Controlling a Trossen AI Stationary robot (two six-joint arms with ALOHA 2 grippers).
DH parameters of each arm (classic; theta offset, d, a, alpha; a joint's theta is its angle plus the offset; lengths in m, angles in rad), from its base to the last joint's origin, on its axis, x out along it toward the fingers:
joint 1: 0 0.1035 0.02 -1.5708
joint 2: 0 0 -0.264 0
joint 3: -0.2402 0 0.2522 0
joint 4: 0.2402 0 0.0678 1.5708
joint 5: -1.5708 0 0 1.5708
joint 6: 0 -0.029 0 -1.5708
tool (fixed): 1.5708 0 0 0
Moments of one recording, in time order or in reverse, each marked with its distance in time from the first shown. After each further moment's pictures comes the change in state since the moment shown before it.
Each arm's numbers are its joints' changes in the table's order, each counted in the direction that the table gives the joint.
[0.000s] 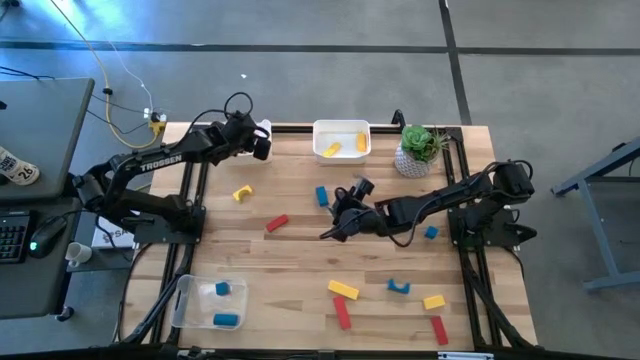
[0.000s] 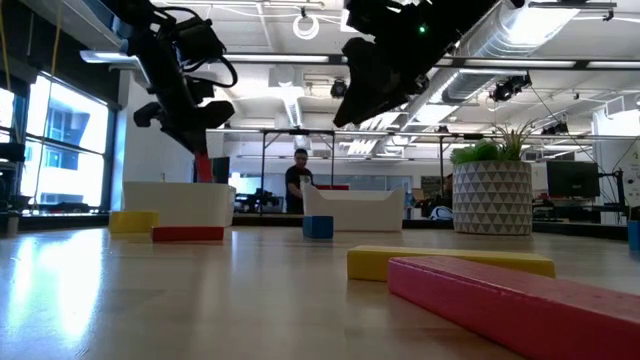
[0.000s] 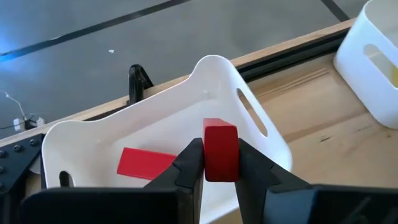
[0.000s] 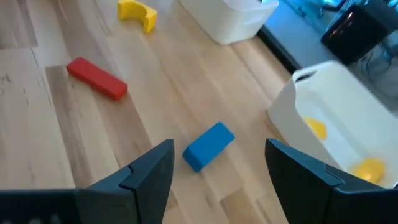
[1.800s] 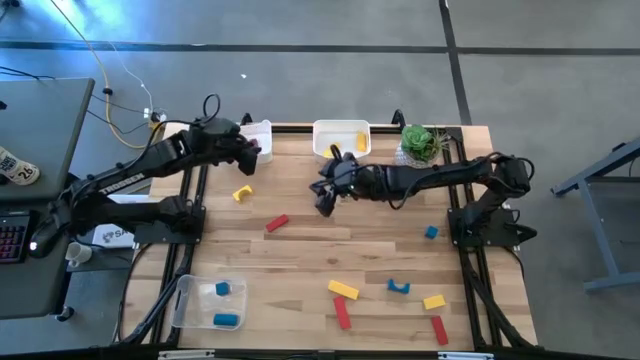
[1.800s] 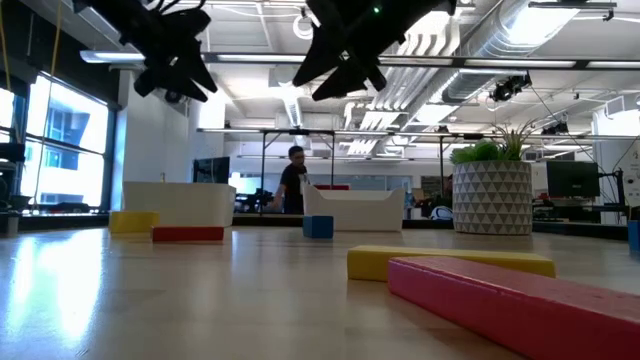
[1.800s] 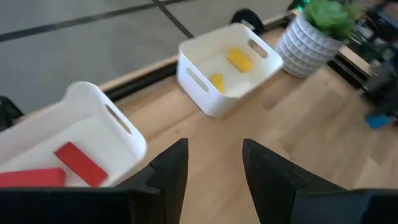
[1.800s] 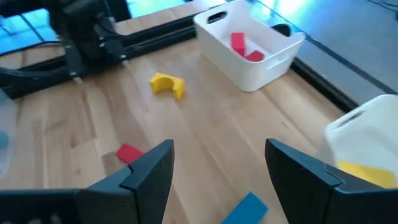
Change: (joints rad) left arm -0.097 -0.351 0.000 0.058 -0.390 -0.006; right arm -0.217 0.003 -0.163 -0.075 0.368 -0.016
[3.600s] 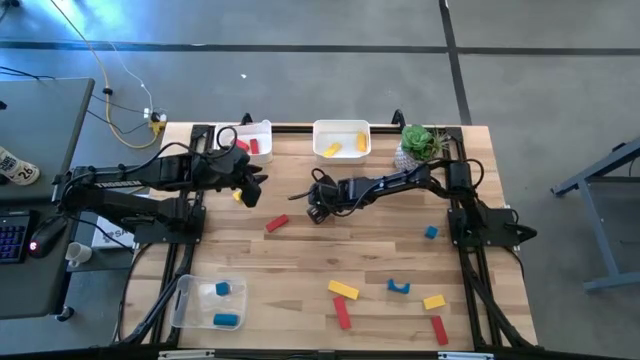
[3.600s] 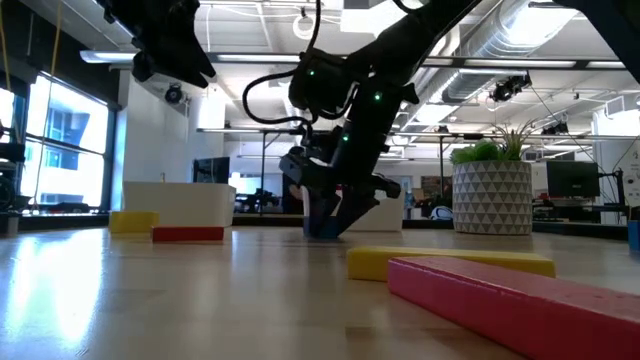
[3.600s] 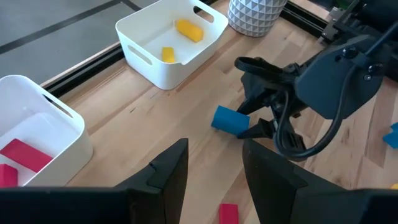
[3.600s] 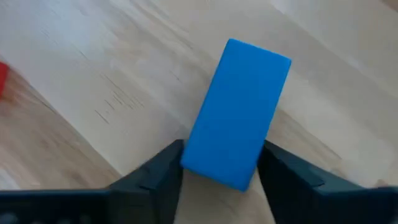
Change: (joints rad) left arm -0.427 -0.003 0.000 0.060 0.248 0.079; right arm -0.048 0.423 -0.105 0.239 0.053 -0.424
